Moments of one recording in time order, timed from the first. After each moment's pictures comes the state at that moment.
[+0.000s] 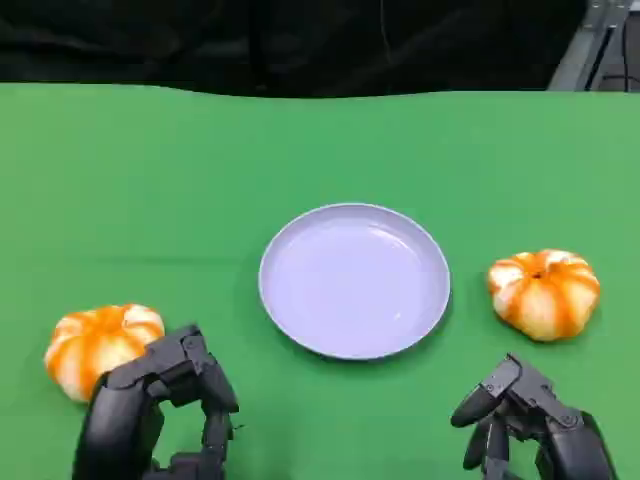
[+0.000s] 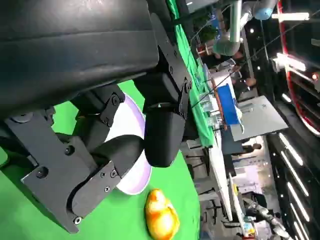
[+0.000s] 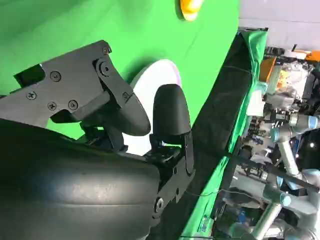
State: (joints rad) left arm 0.23 0.01 -0.04 0.08 -0.04 -0.62 -0.14; right arm 0.33 0.01 0.16 0.02 -0.22 -0.55 -0.09
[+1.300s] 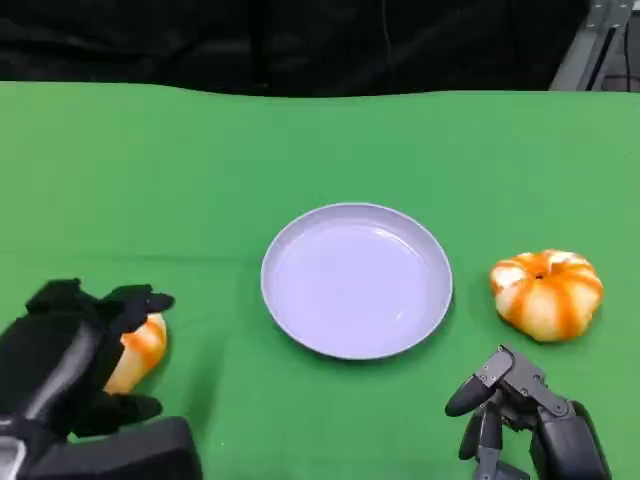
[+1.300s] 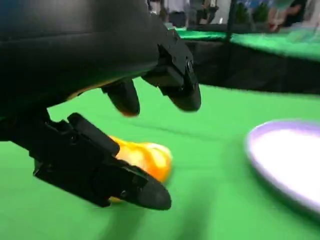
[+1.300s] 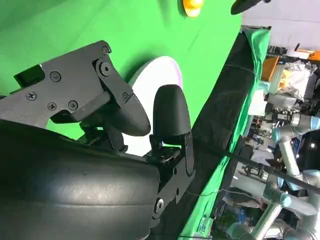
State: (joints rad) left arm 0.10 0.34 -0.05 -0.13 0.94 -0.04 -0.01; right arm 0.29 0.02 0.16 0.06 -0.24 -0.55 -0.12
